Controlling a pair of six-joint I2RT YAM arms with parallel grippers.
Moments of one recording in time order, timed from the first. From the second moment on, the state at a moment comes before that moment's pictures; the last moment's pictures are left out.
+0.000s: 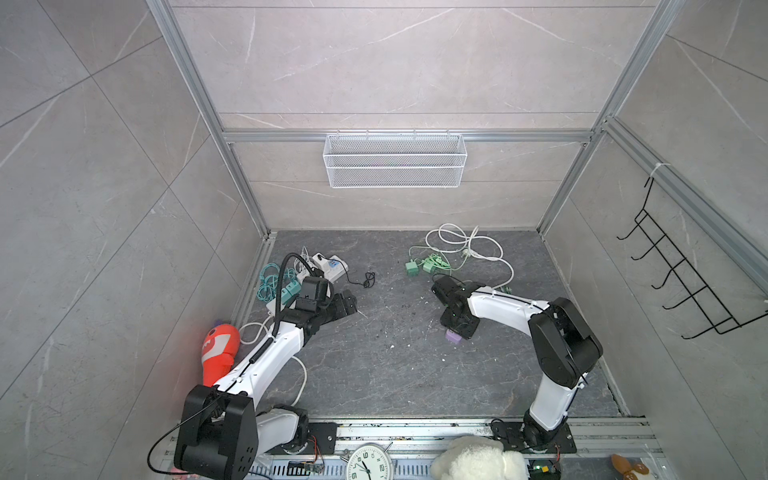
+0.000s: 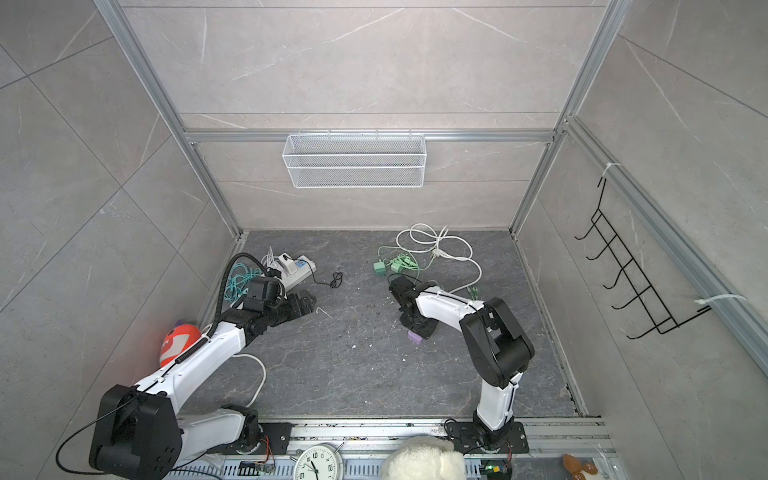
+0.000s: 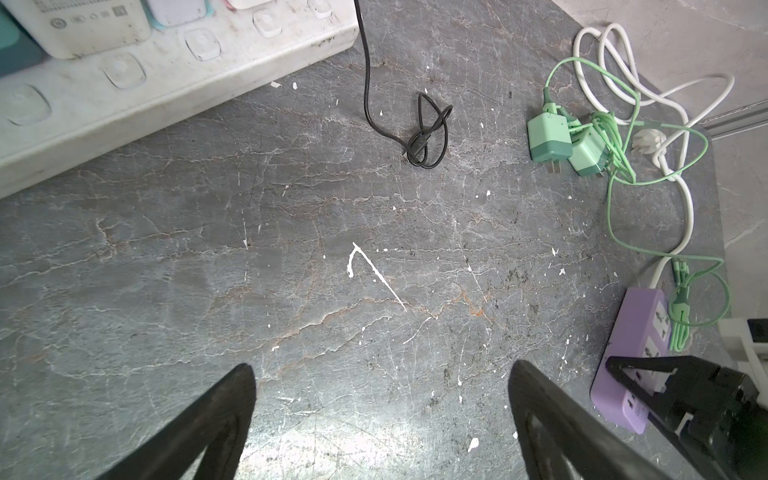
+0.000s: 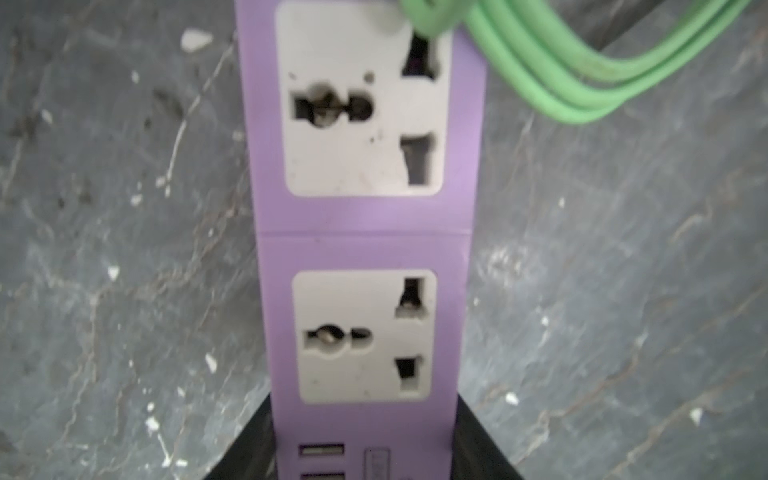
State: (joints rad) left arm -0.27 1.22 0.76 -0.36 0.13 -0.53; right arm 0.61 1.82 1.15 -0.80 0.23 1.20
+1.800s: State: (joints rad) left arm -0.58 2.38 1.98 -0.53 -0.01 -0.62; right arm 0.60 1.54 1.10 -0.83 0.28 0.98
